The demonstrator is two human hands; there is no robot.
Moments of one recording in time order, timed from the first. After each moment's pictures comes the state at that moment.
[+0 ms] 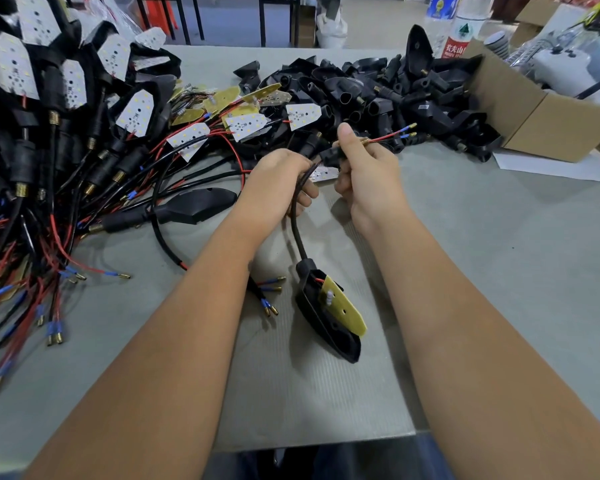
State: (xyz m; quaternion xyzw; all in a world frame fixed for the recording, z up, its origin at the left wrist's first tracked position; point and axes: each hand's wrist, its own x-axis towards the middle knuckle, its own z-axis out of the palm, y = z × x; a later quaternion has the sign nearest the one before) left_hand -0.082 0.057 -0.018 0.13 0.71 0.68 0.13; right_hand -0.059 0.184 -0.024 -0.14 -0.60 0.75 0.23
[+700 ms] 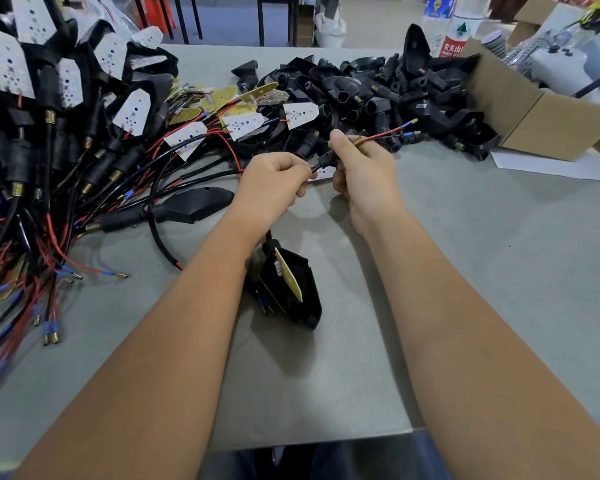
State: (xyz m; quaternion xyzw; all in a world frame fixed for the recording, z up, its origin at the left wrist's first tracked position) left_hand -0.088 0.055 -0.025 0.16 0.76 0.63 0.06; right_hand -0.057 0.183 -0.020 -0.14 -0.64 0.72 0.22
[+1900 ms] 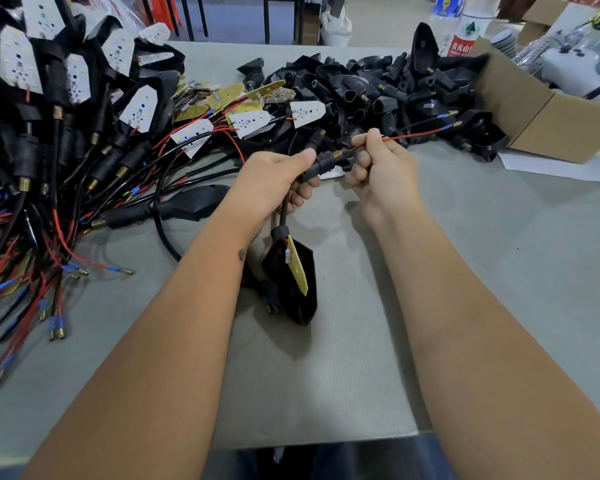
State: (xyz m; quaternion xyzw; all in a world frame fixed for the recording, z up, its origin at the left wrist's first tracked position) left_hand -0.091 0.047 -0.021 0.14 0.73 0.65 0.14; right_hand -0.055 0.192 -0.020 -0.14 -0.50 0.82 0.22
